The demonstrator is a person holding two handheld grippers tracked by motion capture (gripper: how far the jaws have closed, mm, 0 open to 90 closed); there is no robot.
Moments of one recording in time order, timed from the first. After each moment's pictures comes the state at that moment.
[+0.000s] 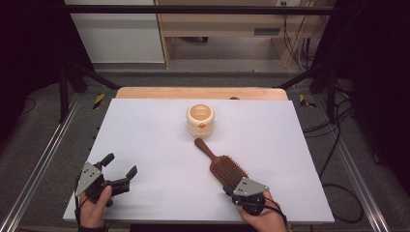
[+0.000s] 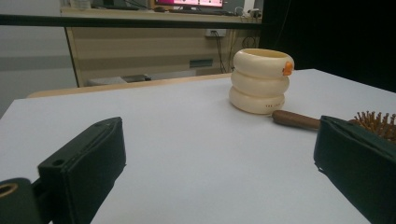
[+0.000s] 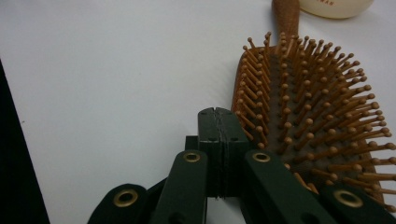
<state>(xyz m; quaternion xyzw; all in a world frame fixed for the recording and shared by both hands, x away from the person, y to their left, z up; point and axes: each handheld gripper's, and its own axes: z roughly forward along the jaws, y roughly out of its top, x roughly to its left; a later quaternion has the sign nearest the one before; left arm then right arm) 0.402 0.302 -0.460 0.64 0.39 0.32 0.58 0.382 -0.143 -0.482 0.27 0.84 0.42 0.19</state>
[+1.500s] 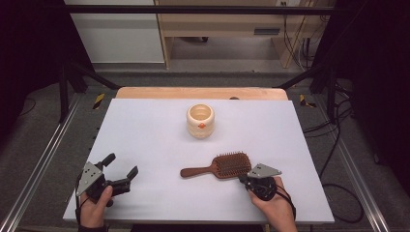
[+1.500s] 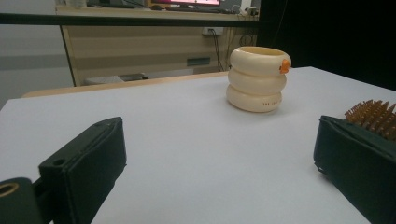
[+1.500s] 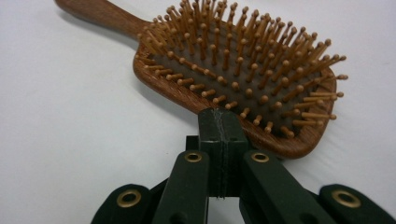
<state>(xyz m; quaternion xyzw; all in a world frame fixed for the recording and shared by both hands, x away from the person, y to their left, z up) 0.402 0.301 -0.460 0.65 0.39 0.31 0.58 0.417 -0.180 -0.482 0.37 0.82 0.39 0.19</state>
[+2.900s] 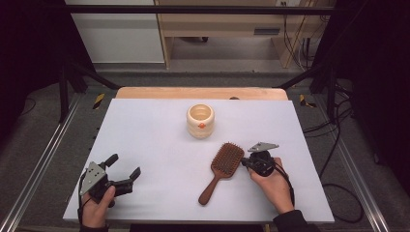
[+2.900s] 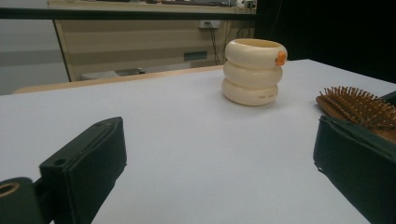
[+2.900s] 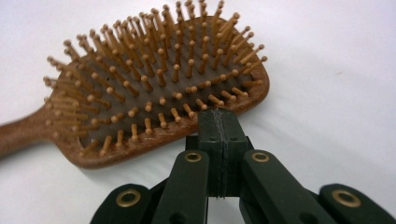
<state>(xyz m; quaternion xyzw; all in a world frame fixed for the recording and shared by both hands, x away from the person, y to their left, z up) 0.403 0.294 -0.462 0.66 0.38 0.31 0.57 0.481 -0.184 -0.468 0.43 0.82 0.35 0.16</state>
